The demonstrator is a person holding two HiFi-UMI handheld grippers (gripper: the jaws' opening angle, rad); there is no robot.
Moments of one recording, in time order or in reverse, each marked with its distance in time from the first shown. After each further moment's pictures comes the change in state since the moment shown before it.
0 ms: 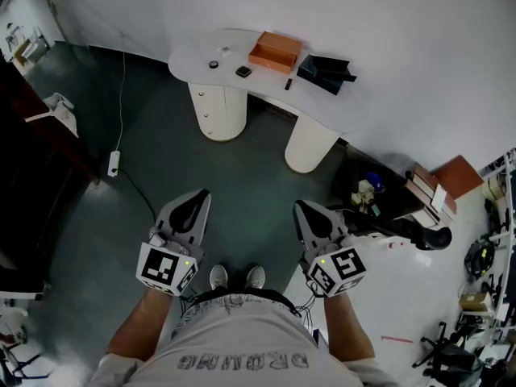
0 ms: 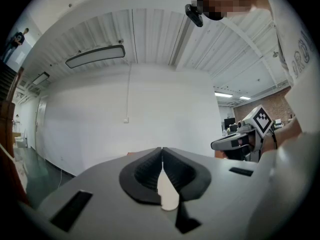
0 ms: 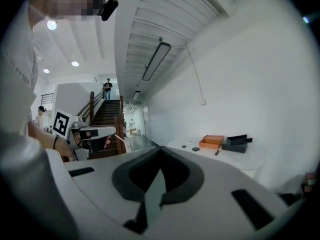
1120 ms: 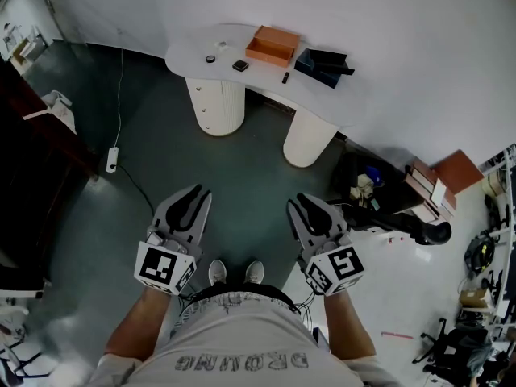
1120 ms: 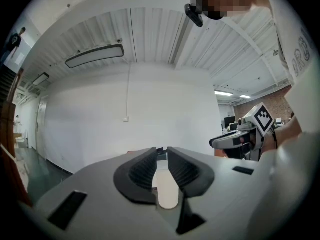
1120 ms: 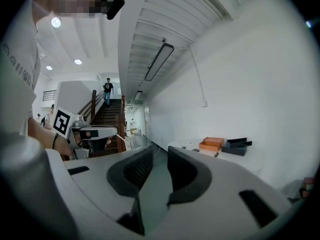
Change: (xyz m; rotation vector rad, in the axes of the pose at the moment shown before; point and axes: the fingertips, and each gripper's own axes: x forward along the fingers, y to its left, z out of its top) left arm -0.004 -0.014 -0.004 0.005 0.013 0.007; right arm -0.011 0.005 0.001 -0.038 -0.009 0.005
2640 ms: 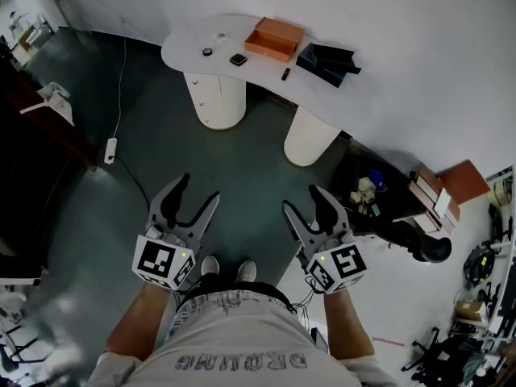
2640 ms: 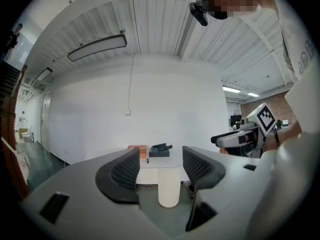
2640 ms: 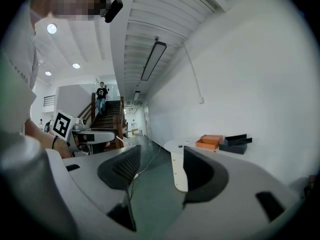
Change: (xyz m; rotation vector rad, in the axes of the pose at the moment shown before) left arm 0.074 -0.006 -0.028 -0.036 0.056 0.058; right arm 0.021 -0.080 -0.012 0.042 0.007 0.029
